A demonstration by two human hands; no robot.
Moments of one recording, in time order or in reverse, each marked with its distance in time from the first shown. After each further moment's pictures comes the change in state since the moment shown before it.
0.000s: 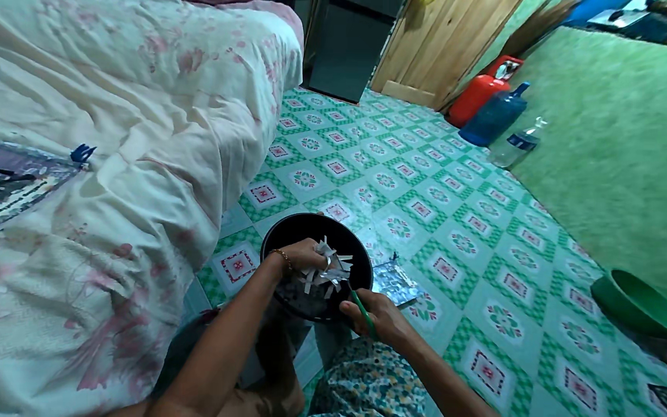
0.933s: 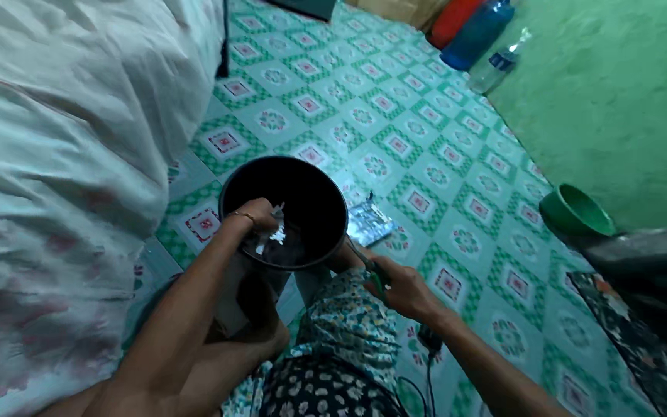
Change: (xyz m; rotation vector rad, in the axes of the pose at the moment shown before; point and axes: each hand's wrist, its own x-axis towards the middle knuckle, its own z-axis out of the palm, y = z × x) left_hand 0.032 -0.030 0.007 0.597 -0.020 -0.337; right_hand -0.064 0.070 -0.013 -0.336 0.191 -0.064
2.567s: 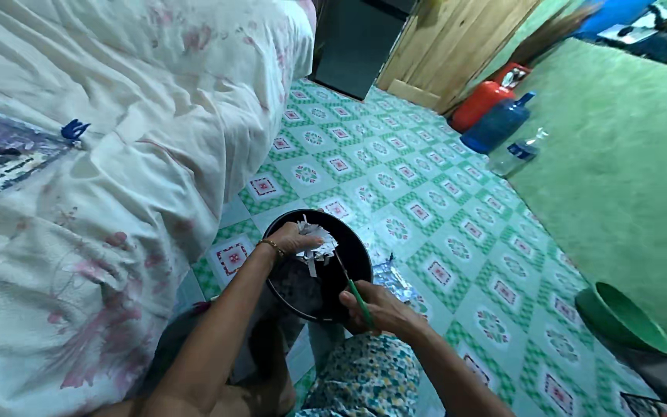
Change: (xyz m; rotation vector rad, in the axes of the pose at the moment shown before) left_hand -0.015 -0.017 -0.021 -0.896 0.261 0.278; right_hand 0.083 -0.088 -0.025 0.246 -0.384 0.192
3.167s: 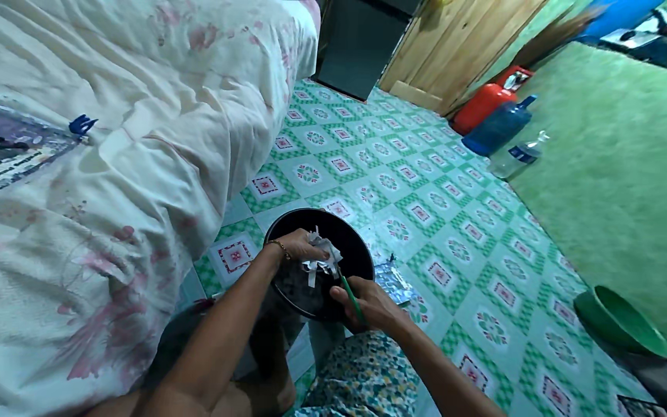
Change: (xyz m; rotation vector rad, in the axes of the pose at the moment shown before) left_hand -0.006 0.001 0.008 0.192 -0.166 -0.018; right_hand 0.018 0.002 0.013 -0.074 0.072 -0.066
